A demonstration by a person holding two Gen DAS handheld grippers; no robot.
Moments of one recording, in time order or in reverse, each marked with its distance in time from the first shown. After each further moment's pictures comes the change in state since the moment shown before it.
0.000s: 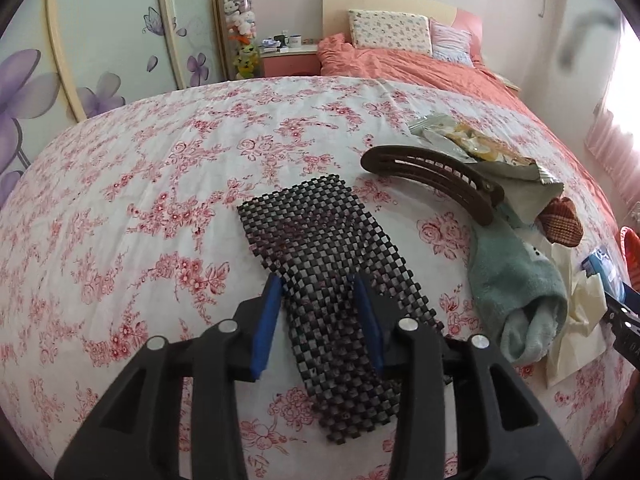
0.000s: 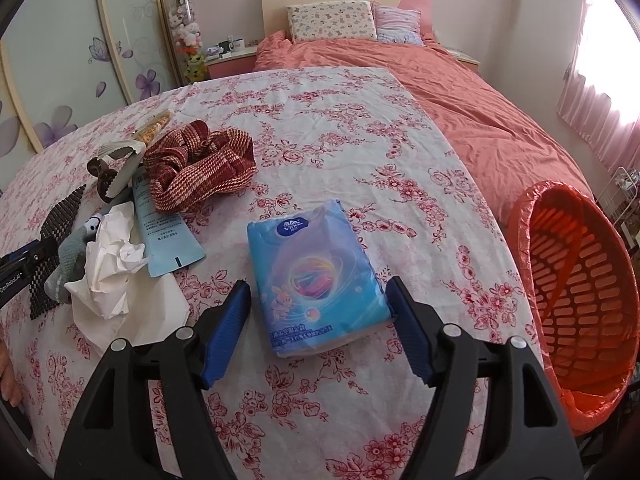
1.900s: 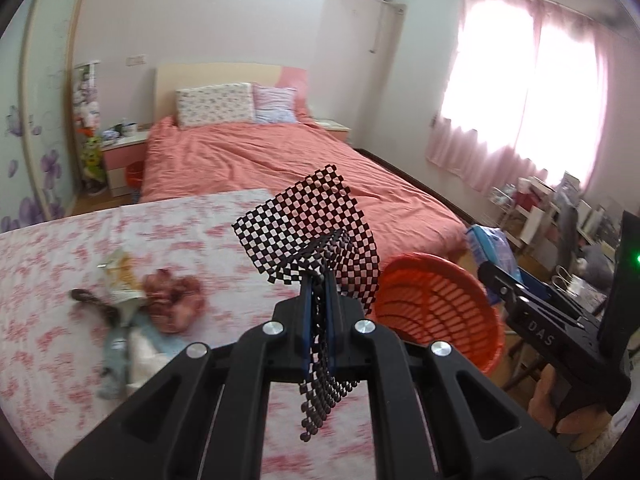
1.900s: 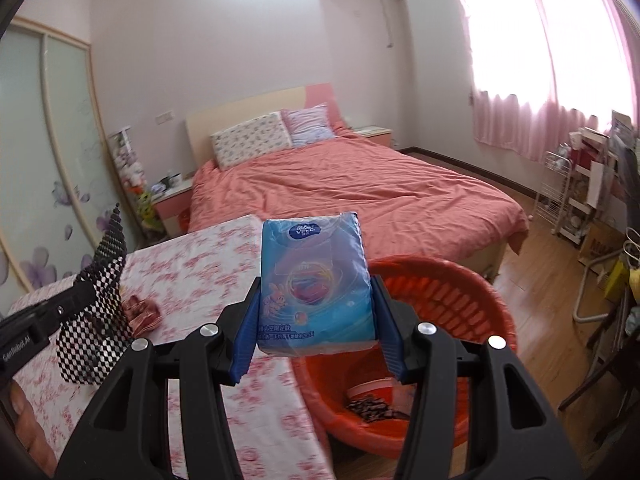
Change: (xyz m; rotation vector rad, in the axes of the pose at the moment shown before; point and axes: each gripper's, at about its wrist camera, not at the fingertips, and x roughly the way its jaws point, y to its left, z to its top) left arm -0.155 -0.247 0.010 0.264 -0.243 -0.524; right arm -0.141 -0.181 -0.009 0.299 -0.402 -0.118
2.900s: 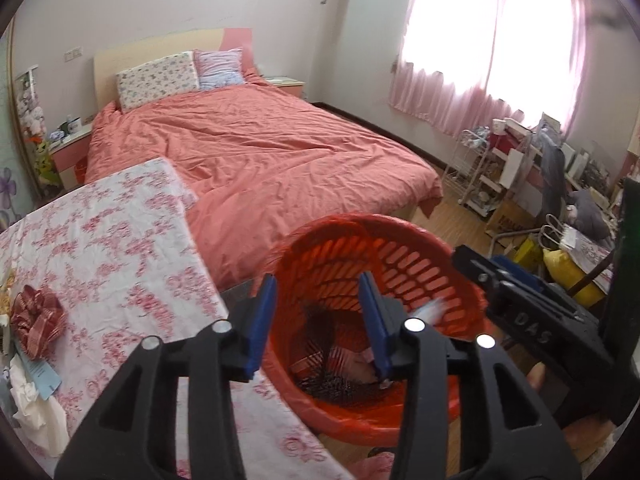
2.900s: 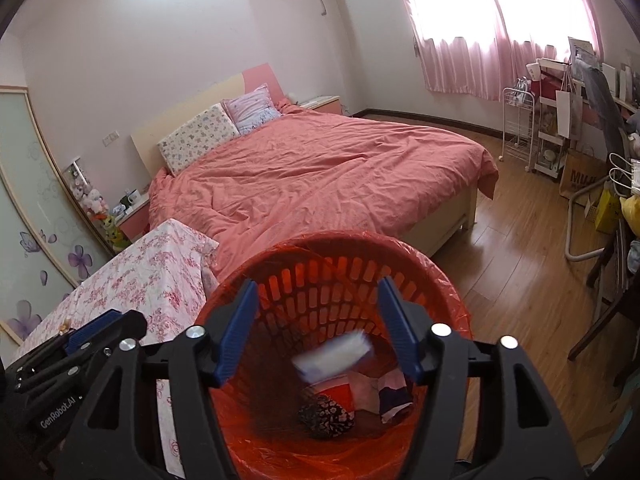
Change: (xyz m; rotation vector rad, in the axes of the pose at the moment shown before) left arm 0.136 -0.104 -0.013 0.114 0.159 -0.065; right arm 0.048 -0.086 -0.013 0.178 0.091 -0.074
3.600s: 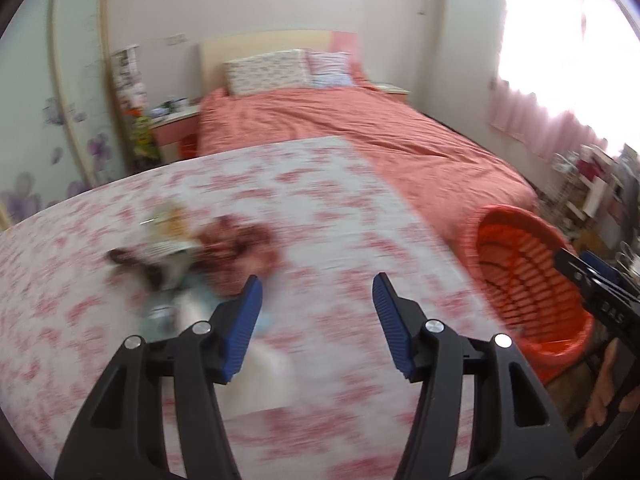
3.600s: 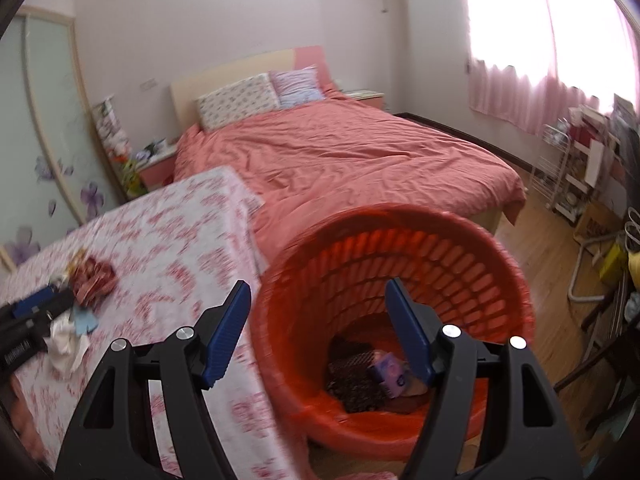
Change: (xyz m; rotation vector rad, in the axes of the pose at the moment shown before) left arm -0.097 0.159 -0.063 -0.152 -0.022 0.345; right arm -0.008 0.092 -0.040 -0.251 0.055 0.048
